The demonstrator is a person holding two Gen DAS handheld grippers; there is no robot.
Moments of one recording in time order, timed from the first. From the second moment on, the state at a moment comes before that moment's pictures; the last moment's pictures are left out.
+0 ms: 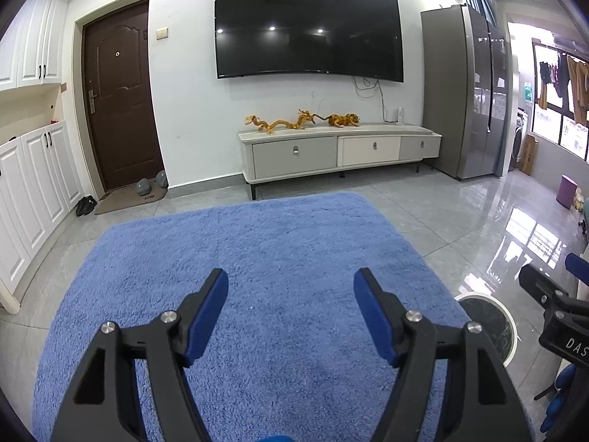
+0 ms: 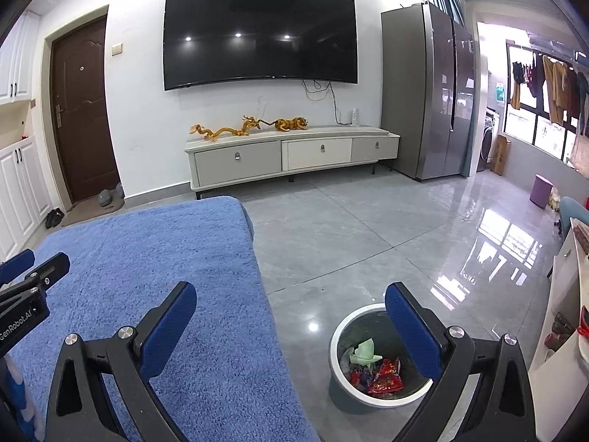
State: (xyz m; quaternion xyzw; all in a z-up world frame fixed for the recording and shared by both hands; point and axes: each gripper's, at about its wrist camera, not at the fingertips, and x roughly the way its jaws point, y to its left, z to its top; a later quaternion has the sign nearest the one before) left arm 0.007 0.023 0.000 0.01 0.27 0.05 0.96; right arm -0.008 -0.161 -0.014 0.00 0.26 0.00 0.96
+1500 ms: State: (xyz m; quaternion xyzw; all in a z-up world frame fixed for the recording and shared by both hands) left arm 0.008 0.015 -0.009 0.02 0.27 0.04 0.96; right arm -0.011 -0.164 -0.015 0.00 0.26 -0.02 0.97
